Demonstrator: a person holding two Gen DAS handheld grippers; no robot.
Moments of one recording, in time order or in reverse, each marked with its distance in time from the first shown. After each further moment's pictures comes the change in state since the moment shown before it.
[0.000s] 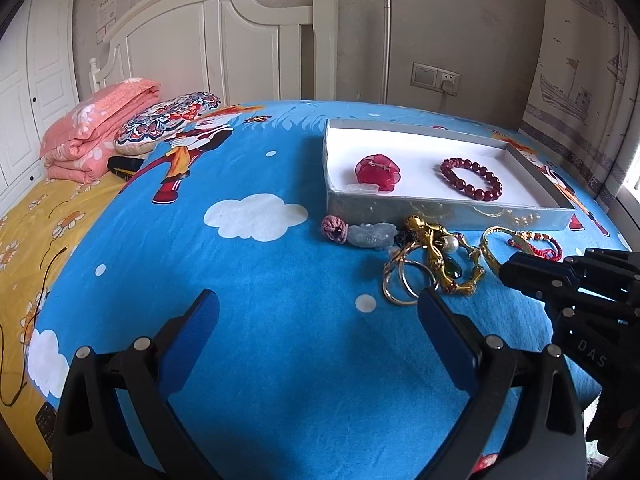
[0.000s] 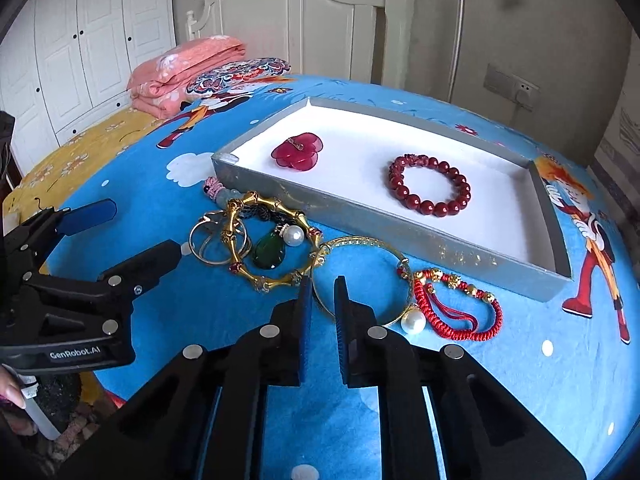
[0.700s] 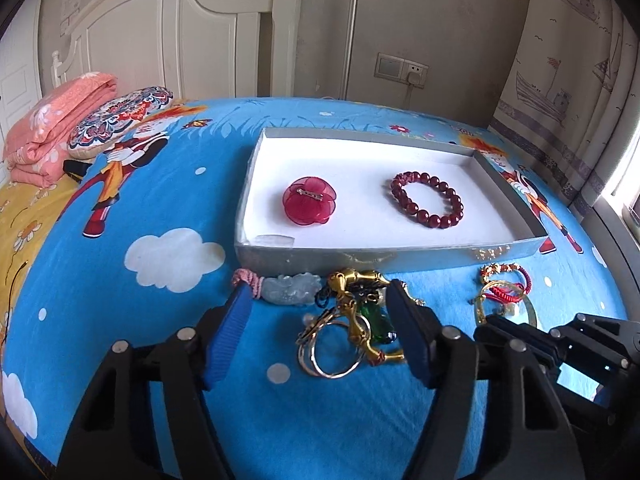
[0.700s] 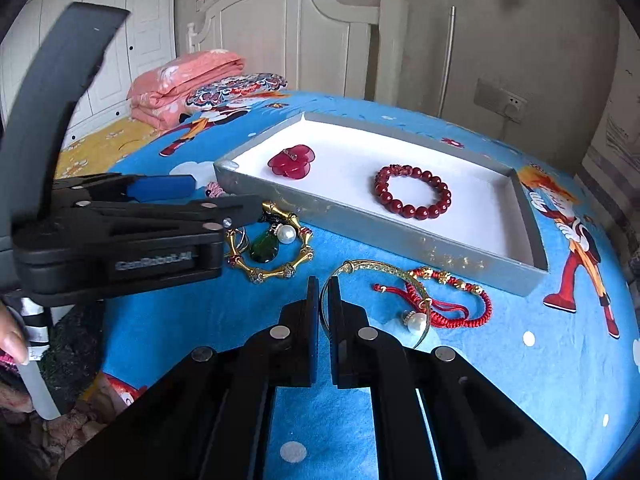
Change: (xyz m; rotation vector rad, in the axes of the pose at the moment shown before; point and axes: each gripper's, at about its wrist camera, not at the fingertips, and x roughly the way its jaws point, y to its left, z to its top) left arm 0.033 -0.037 0.045 0.016 0.070 -0.137; right arm -0.019 -0.005 -0.006 0.021 -0.087 0.000
